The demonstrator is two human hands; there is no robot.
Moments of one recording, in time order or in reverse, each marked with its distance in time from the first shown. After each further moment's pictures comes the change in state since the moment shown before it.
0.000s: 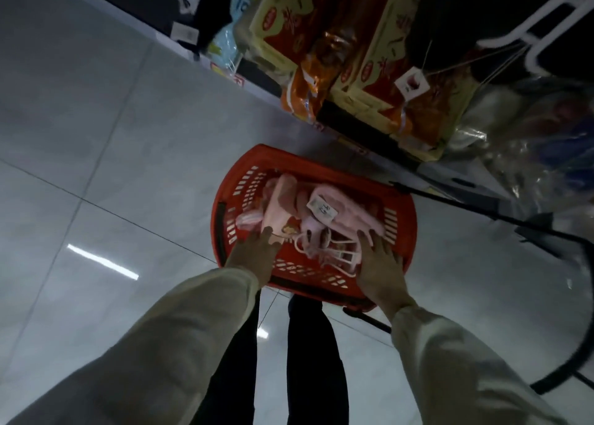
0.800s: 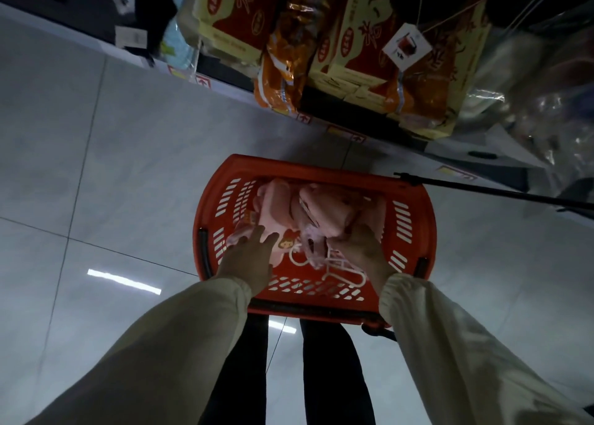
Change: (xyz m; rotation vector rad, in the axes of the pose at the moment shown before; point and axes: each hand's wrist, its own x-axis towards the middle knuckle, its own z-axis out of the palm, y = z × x) left_hand 0.064 -0.013 -0.003 -0.110 -0.013 0.002; right_hand 0.110 -0.023 0.036 0.651 -0.186 0.267
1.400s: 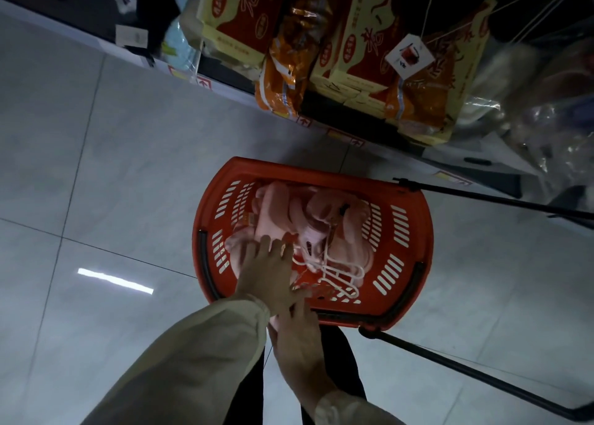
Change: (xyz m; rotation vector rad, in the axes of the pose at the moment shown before) left_hand -0.009 0.029 0.011 0.242 0.096 0.091; right_hand -0.133 0.006 0.149 -0.401 0.295 -0.489
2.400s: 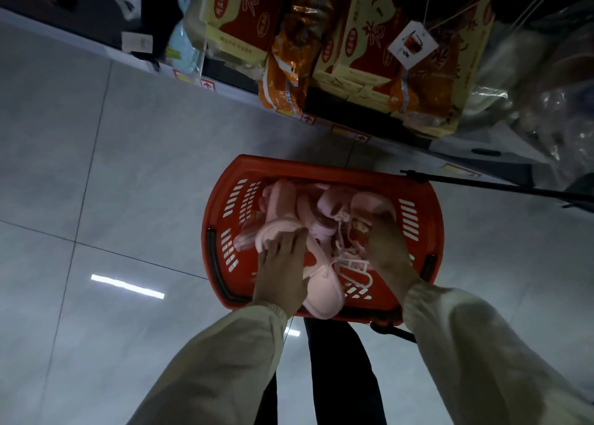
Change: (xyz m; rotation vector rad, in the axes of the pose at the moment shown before) left_hand -0.007 0.016 0.006 -0.421 0.176 -0.097; right_hand 0.122 0.114 -0.104 0.332 0.073 0.271
